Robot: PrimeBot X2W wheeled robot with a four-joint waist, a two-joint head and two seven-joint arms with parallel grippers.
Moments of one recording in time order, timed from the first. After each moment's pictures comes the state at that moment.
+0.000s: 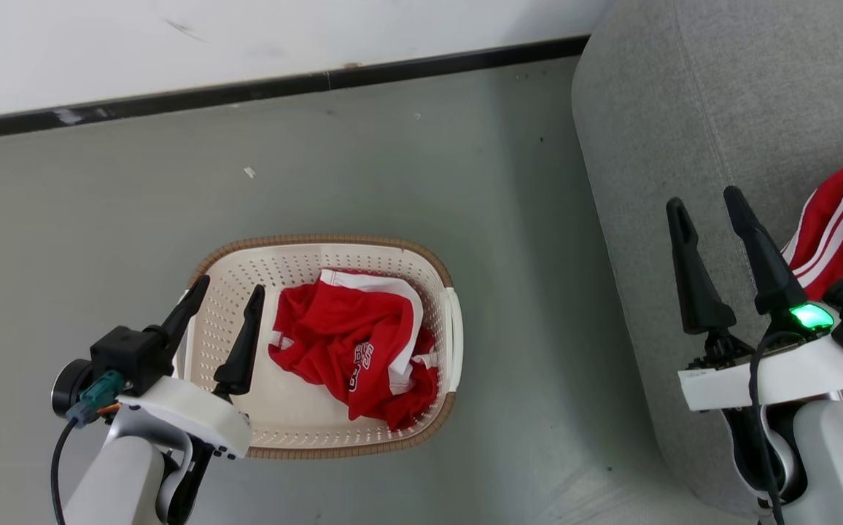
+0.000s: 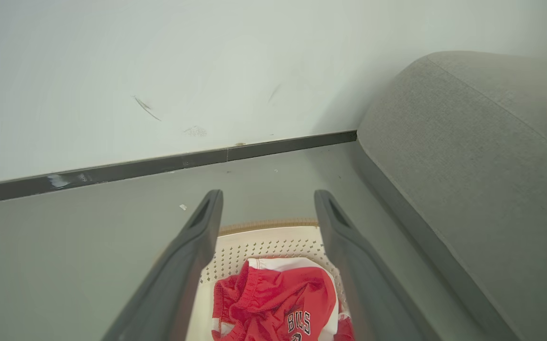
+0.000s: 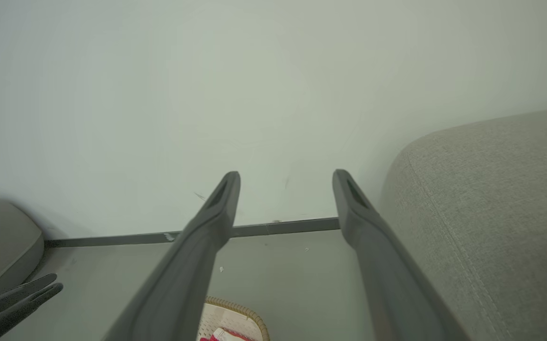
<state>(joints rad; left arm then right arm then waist) -0.33 0.15 -0.22 0.34 -0.39 -0.11 -0.22 -0.20 -0.09 0.06 -0.10 0.29 0.12 -0.26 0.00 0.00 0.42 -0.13</state>
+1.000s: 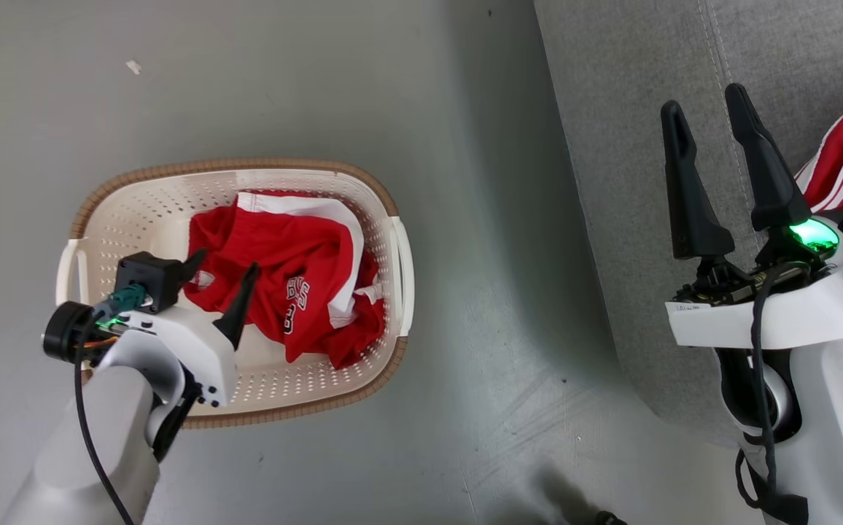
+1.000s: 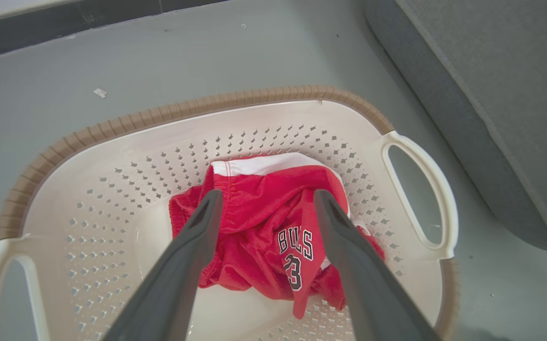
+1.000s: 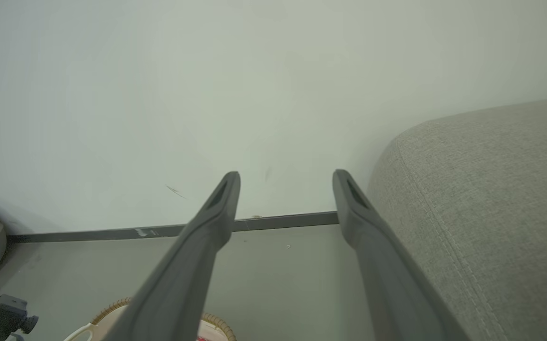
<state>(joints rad) -0.59 0.19 -0.35 0.63 -0.38 -0.13 -0.06 -0.36 -0.05 0.08 -0.16 0.28 0.12 -0.26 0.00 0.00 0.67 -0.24</state>
